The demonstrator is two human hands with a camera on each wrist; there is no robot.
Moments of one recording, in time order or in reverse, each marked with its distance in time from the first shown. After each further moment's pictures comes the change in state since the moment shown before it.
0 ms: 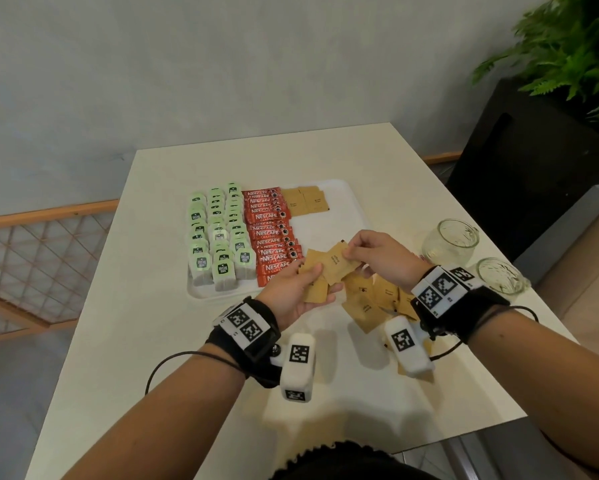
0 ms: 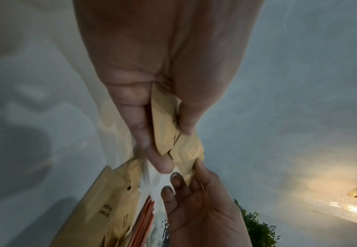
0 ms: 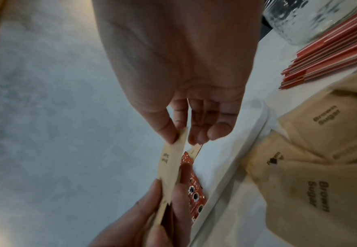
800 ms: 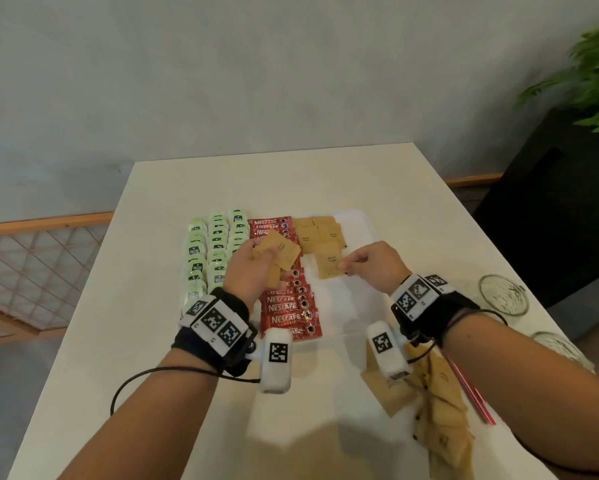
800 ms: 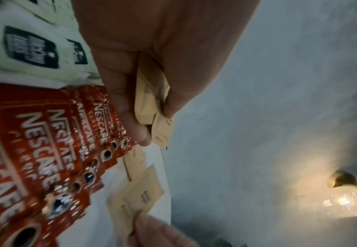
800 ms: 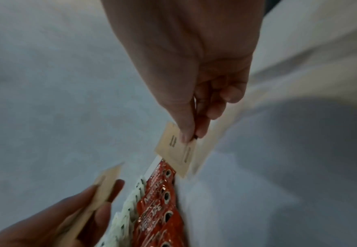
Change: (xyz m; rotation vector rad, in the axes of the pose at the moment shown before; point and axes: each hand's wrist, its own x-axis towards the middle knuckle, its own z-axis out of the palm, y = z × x) left_hand 0.073 0.094 -0.055 0.374 0.446 0.285; right_hand 0.126 -0.001 -0.002 -0.325 0.113 0.033
